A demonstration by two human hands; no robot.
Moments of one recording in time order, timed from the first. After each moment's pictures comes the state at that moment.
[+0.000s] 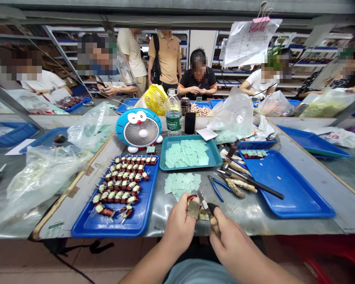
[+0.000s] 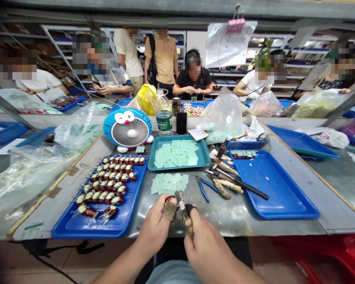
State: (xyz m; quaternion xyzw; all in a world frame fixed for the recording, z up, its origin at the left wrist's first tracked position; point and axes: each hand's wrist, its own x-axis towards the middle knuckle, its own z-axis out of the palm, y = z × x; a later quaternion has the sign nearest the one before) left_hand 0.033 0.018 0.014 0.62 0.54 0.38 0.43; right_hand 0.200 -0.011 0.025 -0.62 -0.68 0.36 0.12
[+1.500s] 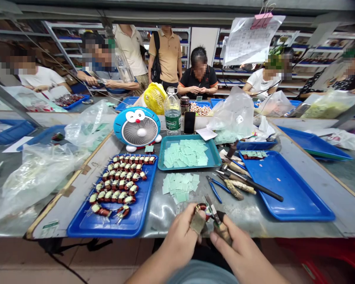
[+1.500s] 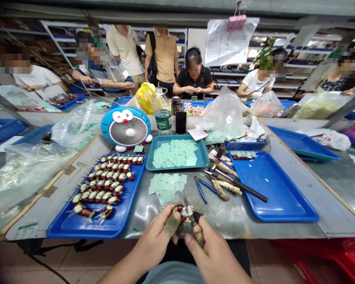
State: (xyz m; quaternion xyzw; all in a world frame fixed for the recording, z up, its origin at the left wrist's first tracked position) left_hand 0.037 0.001 0.020 0.61 0.48 0.32 0.54; right_hand 0.230 -0.023 0.019 -0.59 -0.61 0.50 0.16
